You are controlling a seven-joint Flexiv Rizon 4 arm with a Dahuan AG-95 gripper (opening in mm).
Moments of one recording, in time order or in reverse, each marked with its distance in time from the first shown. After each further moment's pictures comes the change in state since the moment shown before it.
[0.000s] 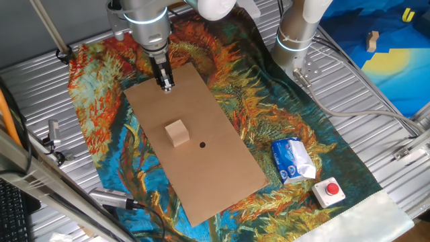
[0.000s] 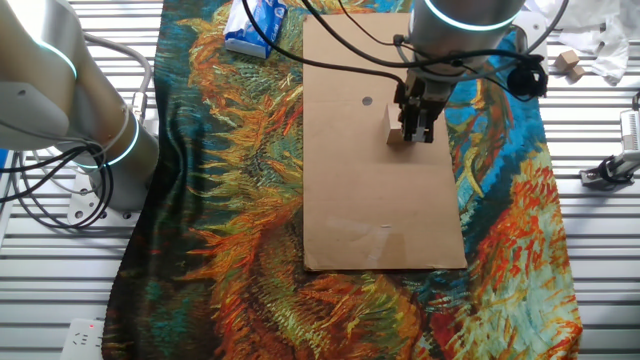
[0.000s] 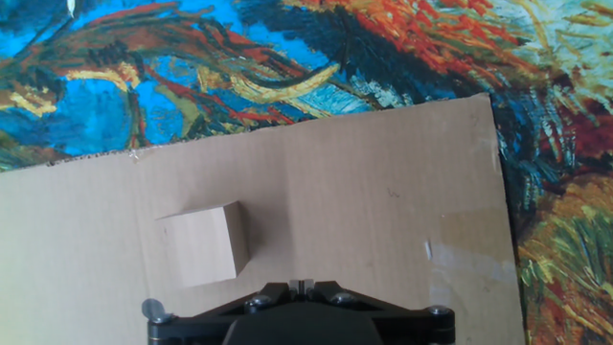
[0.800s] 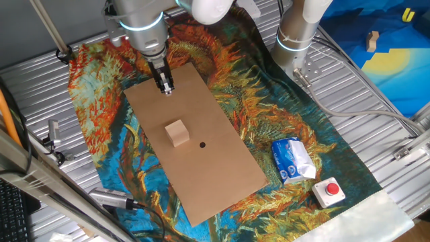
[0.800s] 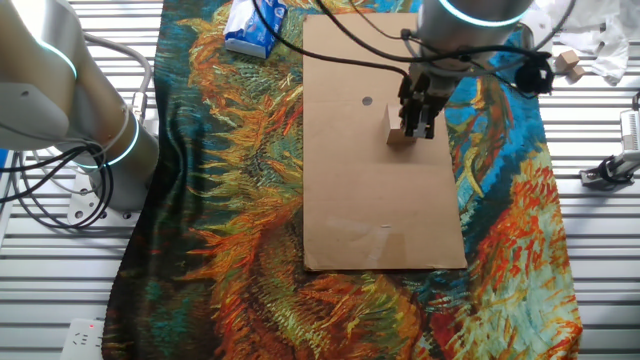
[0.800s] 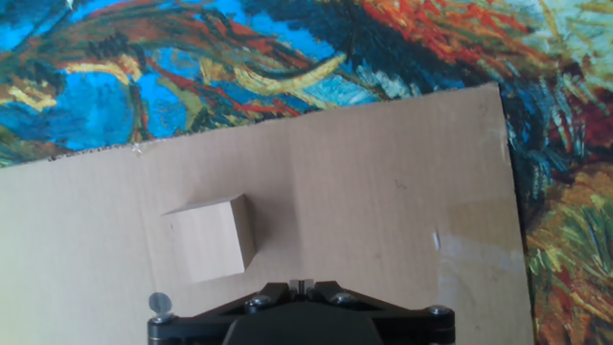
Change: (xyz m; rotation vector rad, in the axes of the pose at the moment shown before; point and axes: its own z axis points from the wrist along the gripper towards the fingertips) arm -0.001 0.008 0.007 0.004 0.065 0.021
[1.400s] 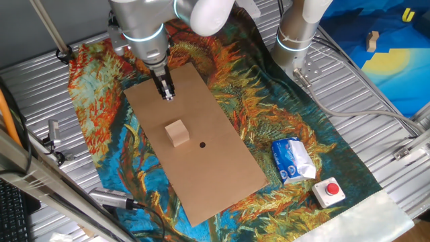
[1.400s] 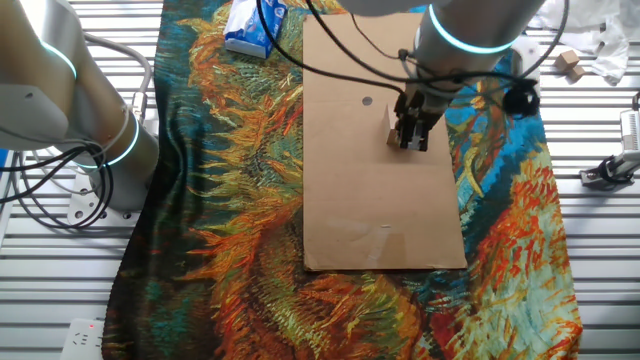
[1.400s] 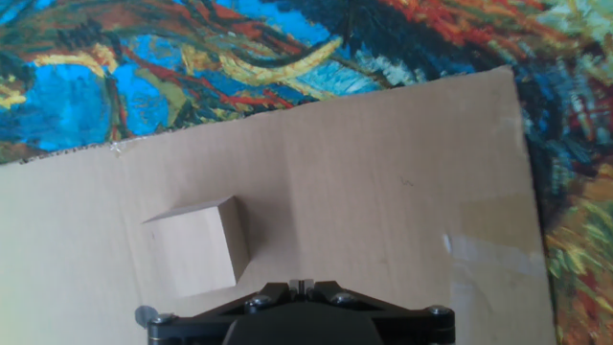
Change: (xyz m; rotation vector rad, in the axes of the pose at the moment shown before) arm -0.001 -0.003 0.039 -0.010 -0.003 0.012
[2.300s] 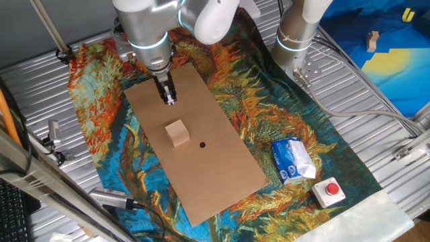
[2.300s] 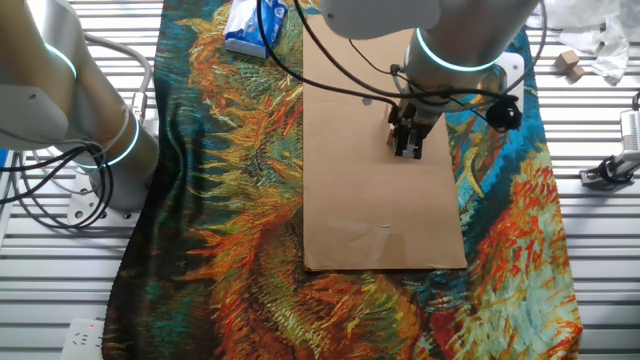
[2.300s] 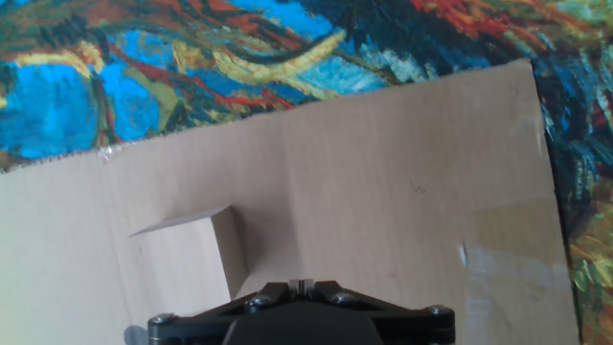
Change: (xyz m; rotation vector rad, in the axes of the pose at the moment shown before) arm -0.002 0.001 0.023 -0.004 -0.029 0.010
